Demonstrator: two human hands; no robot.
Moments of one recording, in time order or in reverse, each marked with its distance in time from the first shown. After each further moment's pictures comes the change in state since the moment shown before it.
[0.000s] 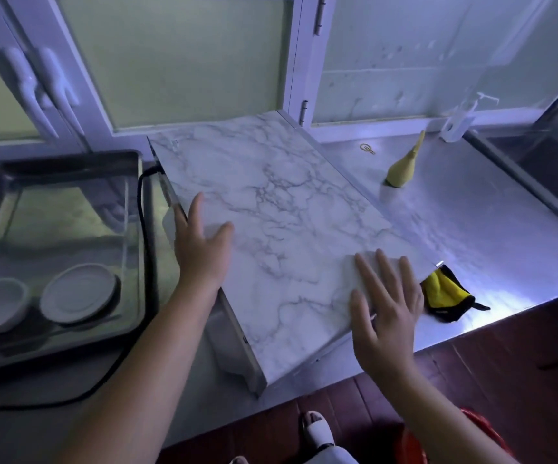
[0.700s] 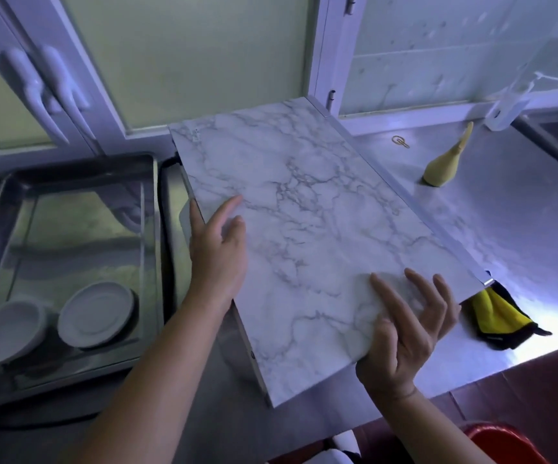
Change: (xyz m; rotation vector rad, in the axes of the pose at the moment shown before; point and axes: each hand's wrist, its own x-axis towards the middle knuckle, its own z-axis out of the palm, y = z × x) left_hand 0.059 -0.001 0.005 -0.032 -0.028 0.118; right_hand 0.038 -0.019 0.070 0.197 0.432 -0.094
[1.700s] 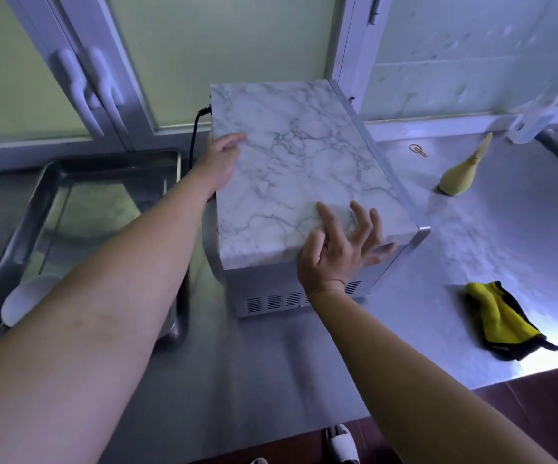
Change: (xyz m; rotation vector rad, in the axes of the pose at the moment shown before) left_hand 0.151 0.003 -0.015 0.152 -0.185 0.052; right_hand 0.033 -0.034 0.112 -0.168 -0.096 0.156
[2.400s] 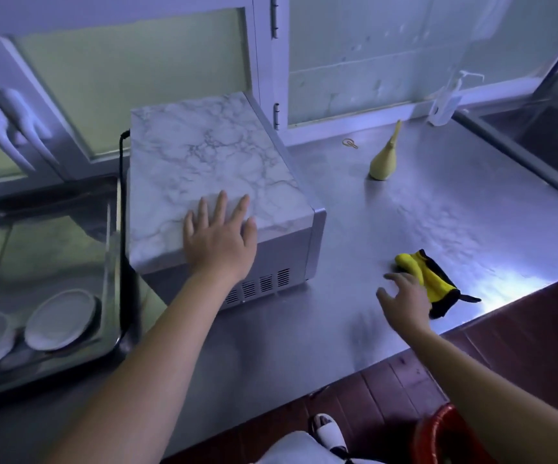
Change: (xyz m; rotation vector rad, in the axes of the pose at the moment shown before) left_hand -0.180 0.072 0.132 0.947 0.011 0.133; right_hand 0.029 0.263 -0.165 -0.302 -0.582 0.412
